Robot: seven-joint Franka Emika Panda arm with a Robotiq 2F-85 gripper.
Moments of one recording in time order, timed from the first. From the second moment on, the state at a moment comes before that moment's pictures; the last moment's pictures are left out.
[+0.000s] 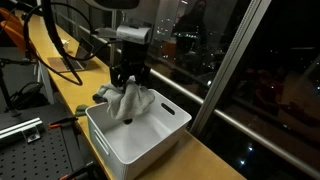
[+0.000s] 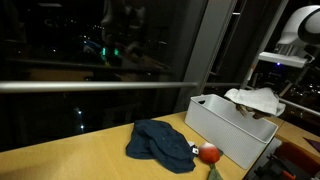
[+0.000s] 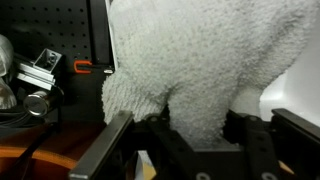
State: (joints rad) arm -0.09 -0.09 -0.04 -2.27 -0.07 2.16 1.38
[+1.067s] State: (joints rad) arm 0.05 -0.01 0.07 -2.19 -0.07 2.22 1.47
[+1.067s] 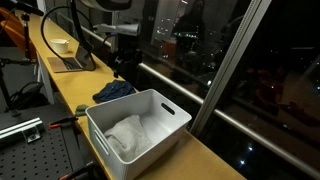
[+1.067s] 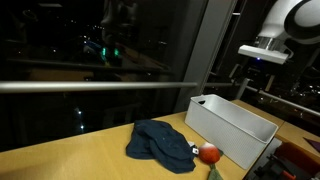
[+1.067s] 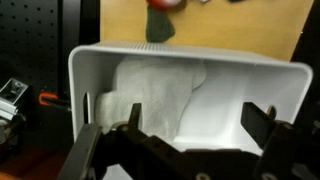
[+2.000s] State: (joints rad) arm 0.25 0.44 0.16 -1.96 -0.07 2.26 1.52
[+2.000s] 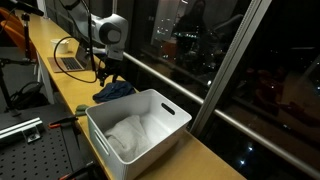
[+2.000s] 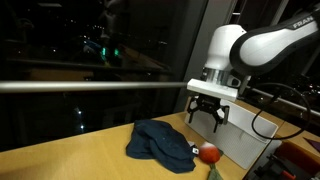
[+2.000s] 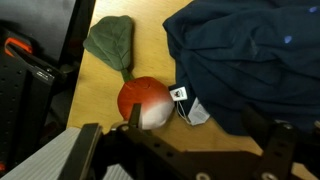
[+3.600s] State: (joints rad) arm 0.29 0.63 0.06 -1.91 -0.08 2.19 1.50
